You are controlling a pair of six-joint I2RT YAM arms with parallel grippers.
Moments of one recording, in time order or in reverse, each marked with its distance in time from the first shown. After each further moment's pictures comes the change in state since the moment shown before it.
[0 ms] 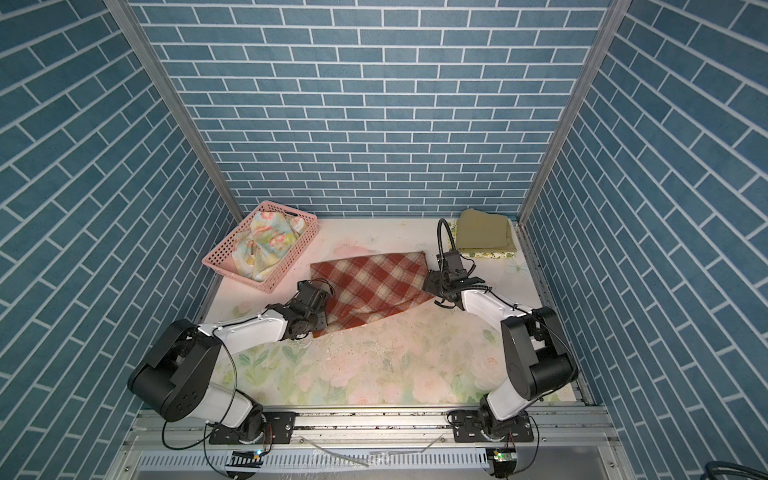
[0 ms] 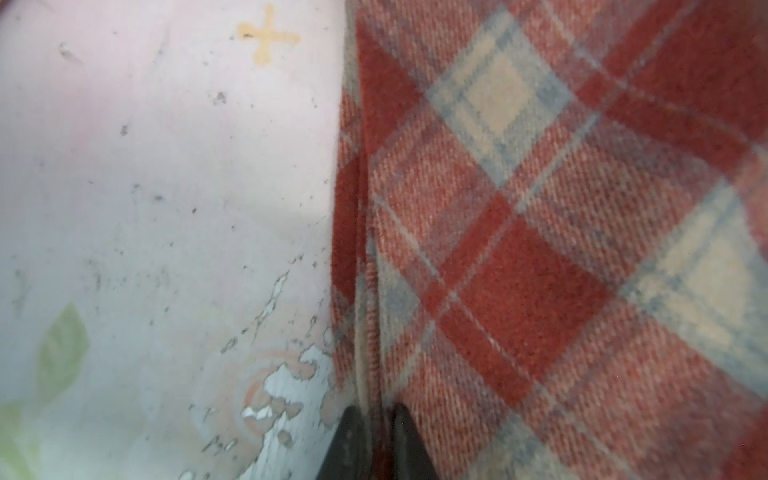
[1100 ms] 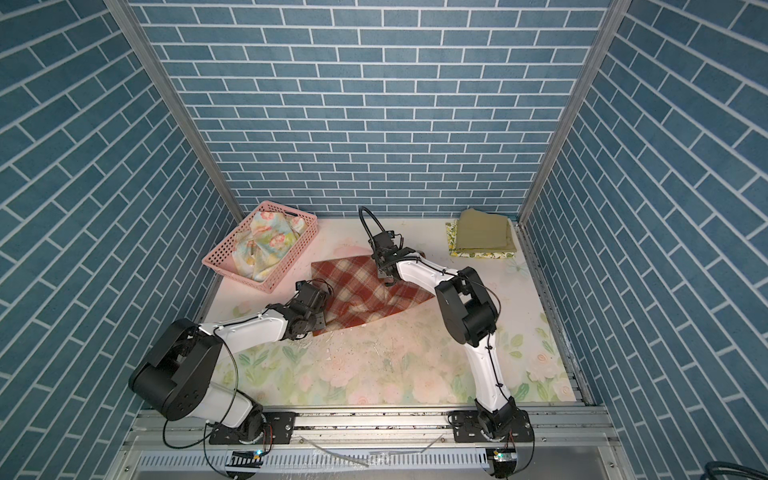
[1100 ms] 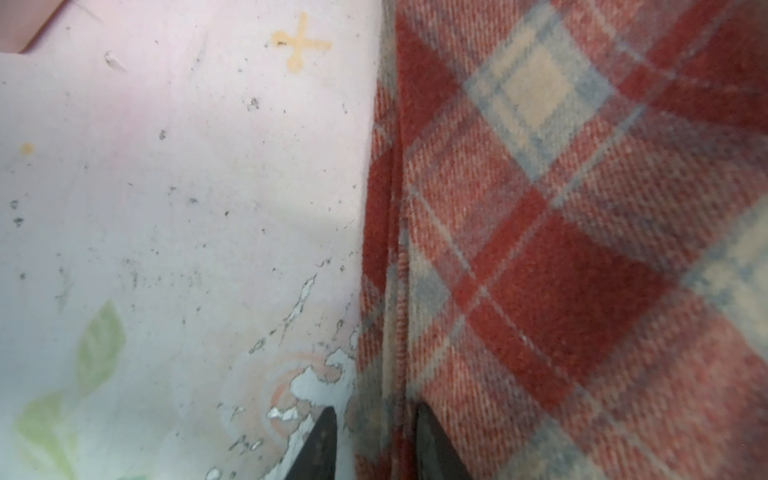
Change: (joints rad) left arm 0.001 0.014 0.001 -0.005 -0.037 0.004; right arm 0.296 0.557 0.714 -0.269 0.347 -0.215
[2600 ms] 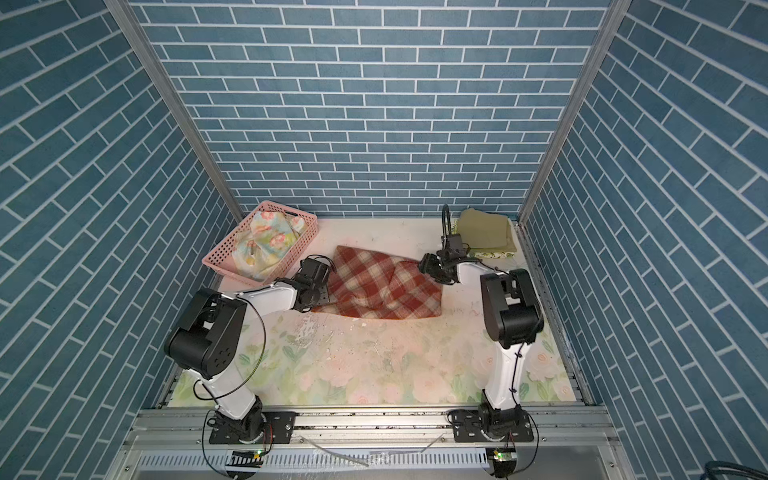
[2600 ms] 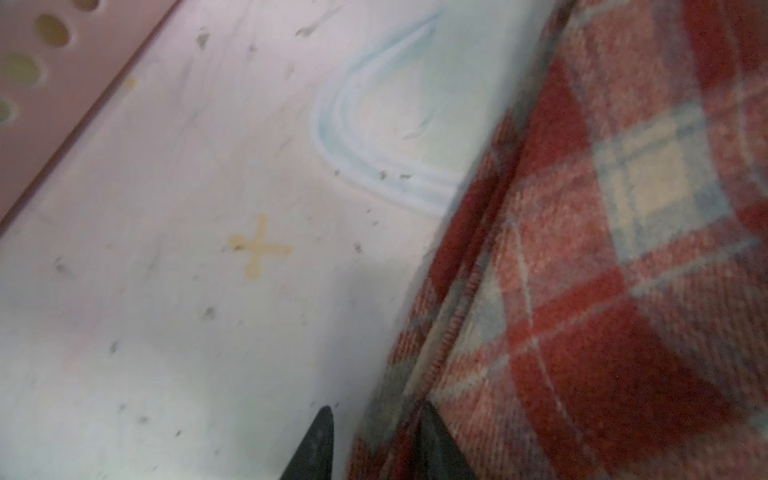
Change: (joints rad) left arm 0.130 0.239 0.268 0.007 0.032 0.109; right arm -0.408 -0.166 -0.399 0.352 -0.625 0.108
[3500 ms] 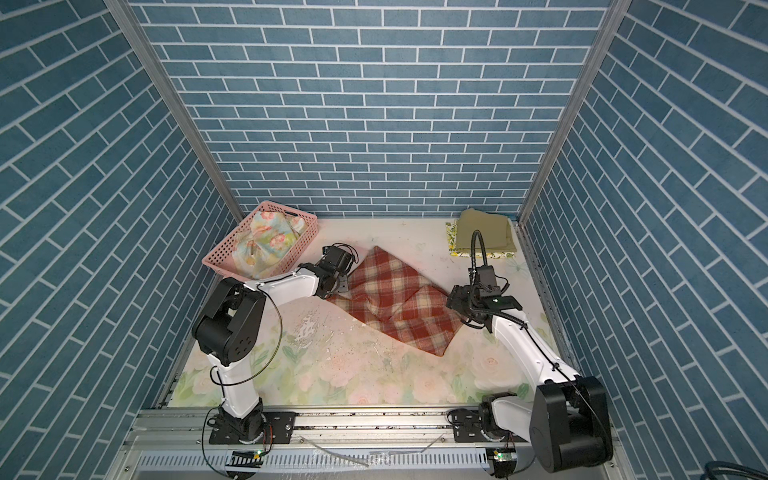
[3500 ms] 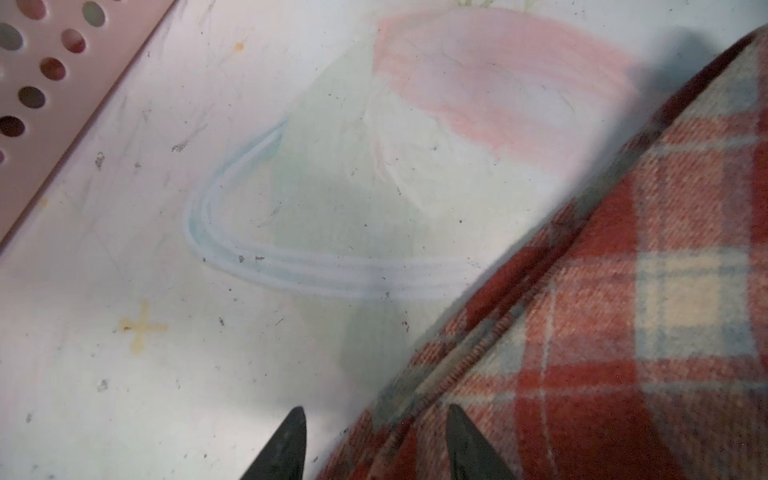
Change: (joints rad) left arm -0.123 0.149 0.281 -0.116 -0.082 -0.016; right arm -0.059 -0.773 -0.476 -0.386 0.213 0.083
